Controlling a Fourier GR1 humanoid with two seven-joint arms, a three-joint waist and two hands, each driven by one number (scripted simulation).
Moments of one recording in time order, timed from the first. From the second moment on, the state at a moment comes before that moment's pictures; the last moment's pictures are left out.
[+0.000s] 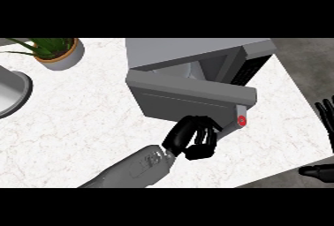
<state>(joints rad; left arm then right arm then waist) -0.72 0.03 -1.02 -0.92 0.43 0.46 -0.21 -0.02 -0.51 -0.13 -1.20 -0.36 0.40 -0.72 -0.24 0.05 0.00</state>
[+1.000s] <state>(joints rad) -0.92 0.05 -0.96 -0.76 0.59 0.57 -0.15 -0.15 -0.56 -0.09 -1.28 -0.46 0.49 -0.62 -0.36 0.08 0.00</state>
